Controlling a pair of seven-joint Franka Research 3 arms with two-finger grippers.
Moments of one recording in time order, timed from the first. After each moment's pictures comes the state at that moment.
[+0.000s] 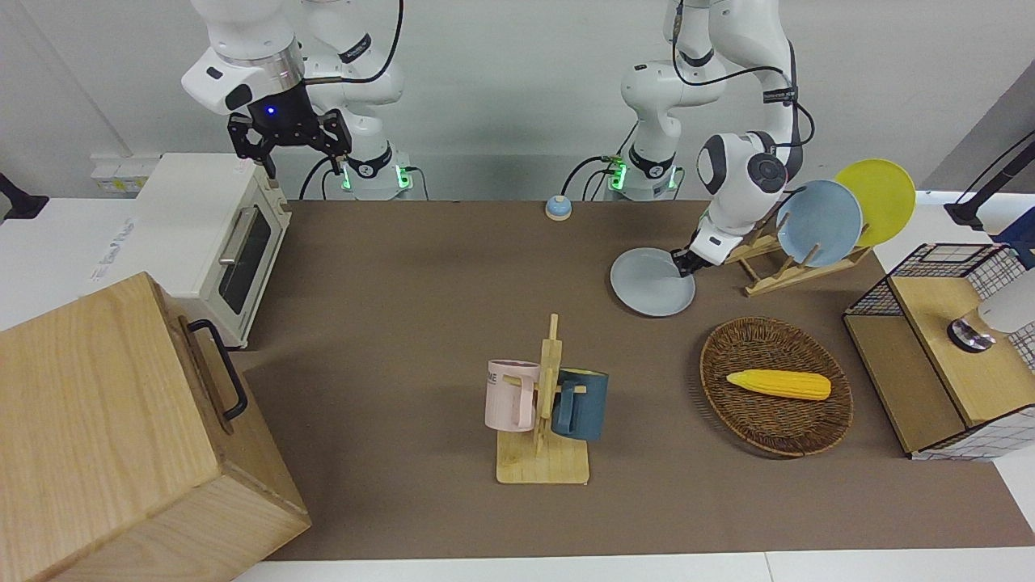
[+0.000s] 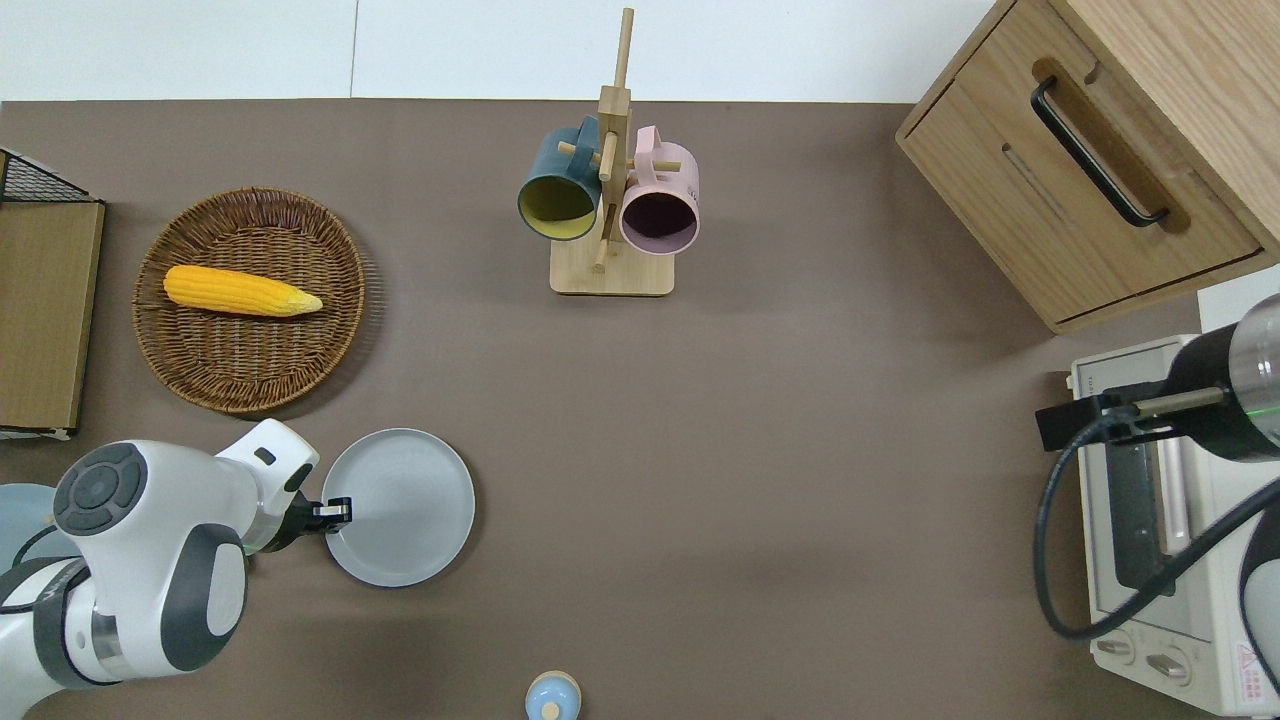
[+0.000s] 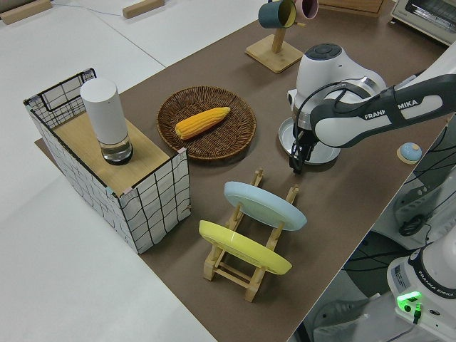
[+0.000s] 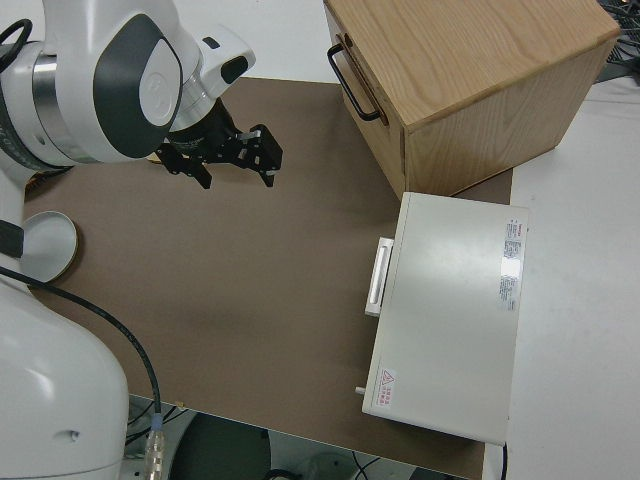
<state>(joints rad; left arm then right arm) 0.08 -0.08 -0.12 -2.50 -0.11 2.29 -0.07 -0.05 -0.06 0.16 -1.54 -0.04 1.40 0.01</state>
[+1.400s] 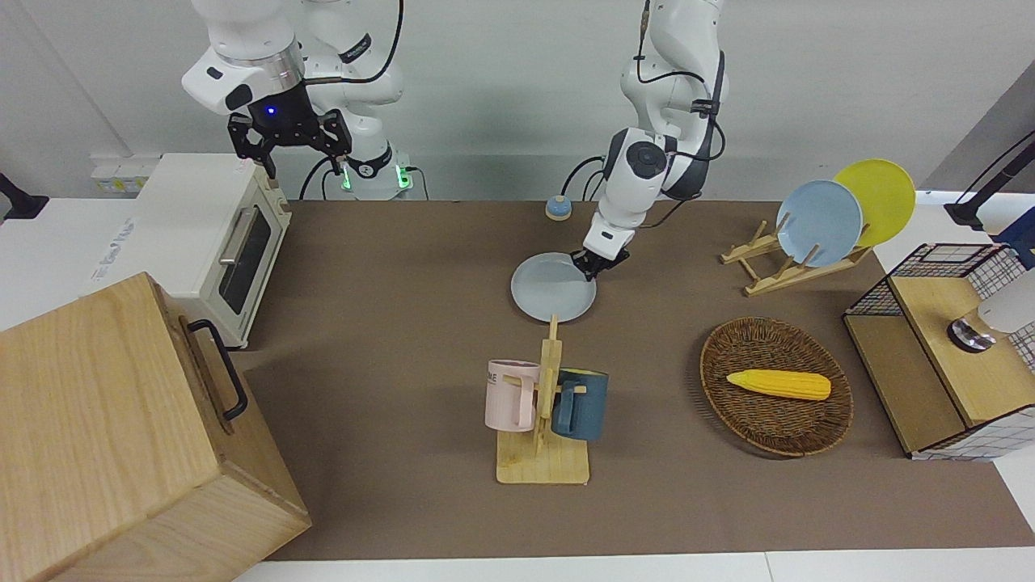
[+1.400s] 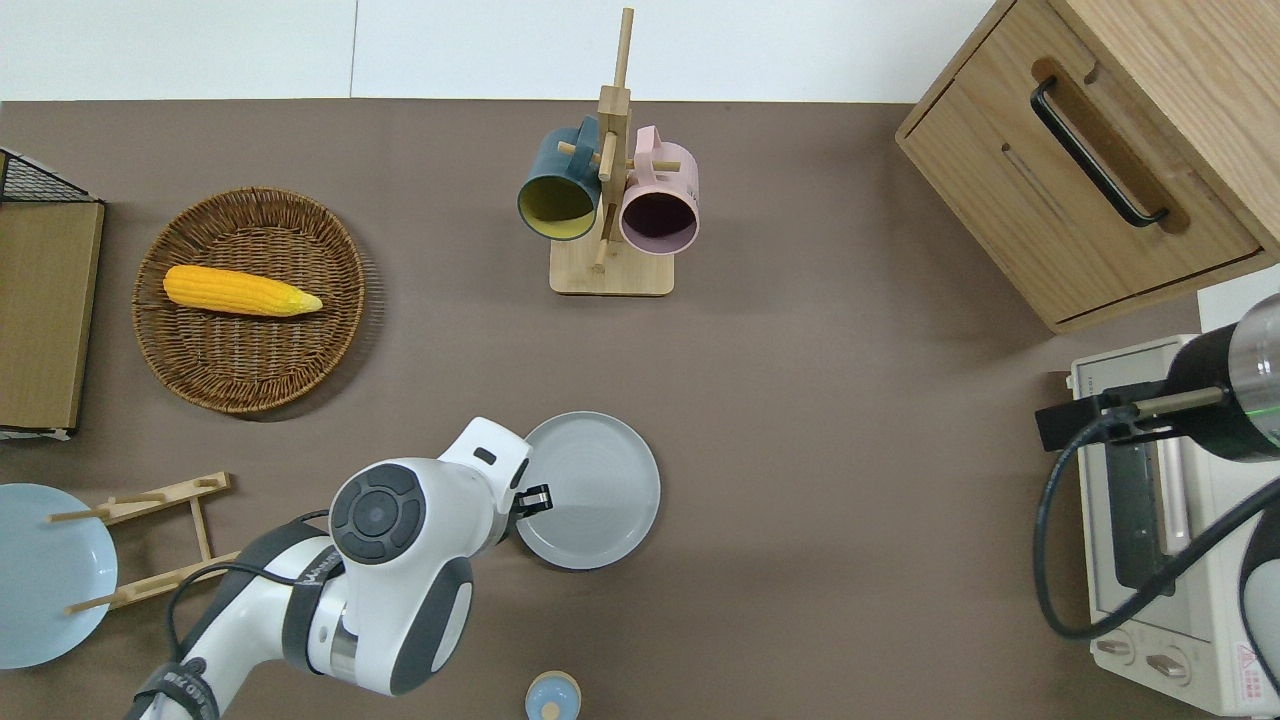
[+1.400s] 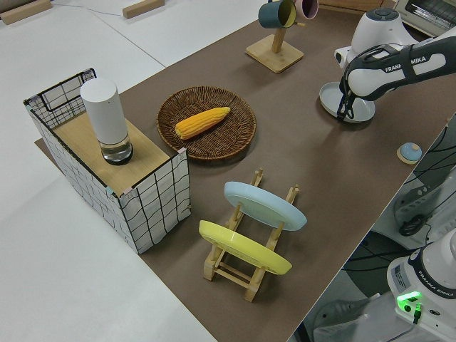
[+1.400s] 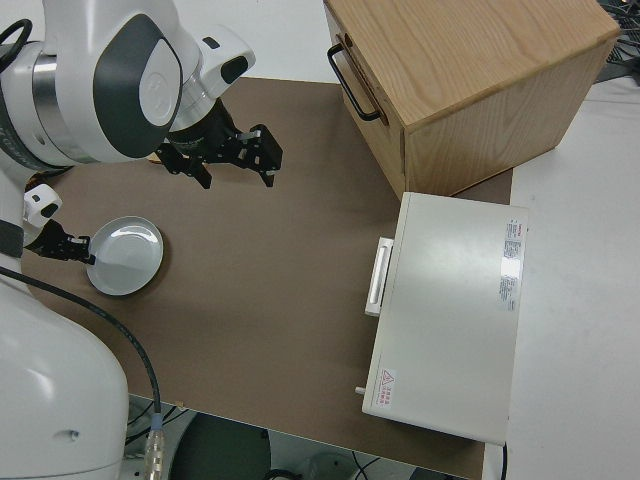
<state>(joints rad) -0.38 0.01 -0.12 -2.41 -0.21 2.43 -0.56 -0.05 -0.06 0.16 -1.54 -0.04 1.40 0.01</state>
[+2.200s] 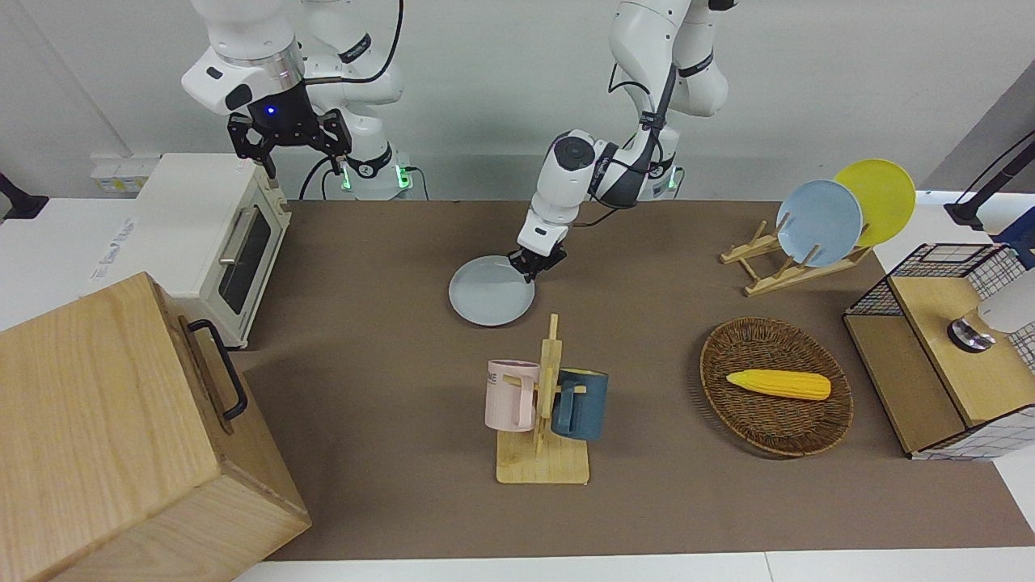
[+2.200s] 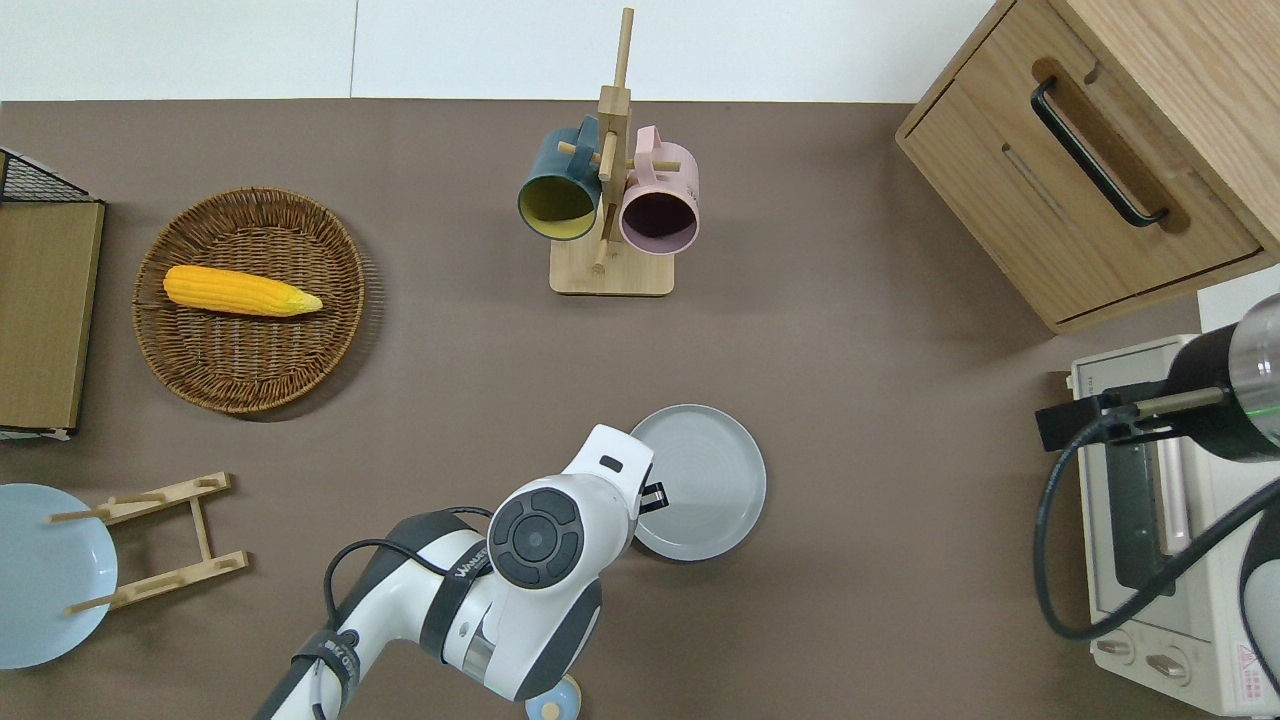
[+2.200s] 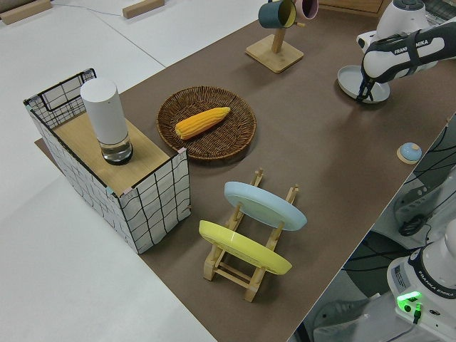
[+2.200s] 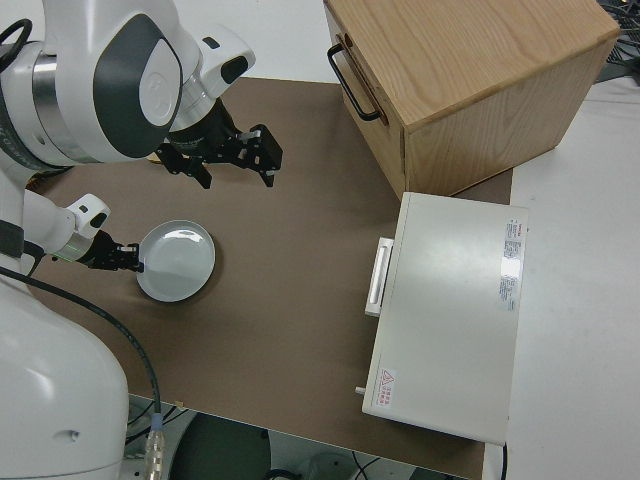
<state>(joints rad) -0.59 0.16 -0.12 -2.26 -0.21 2.53 -0.82 -0.05 -0.06 0.16 -1.54 -0.04 1.40 0.01</state>
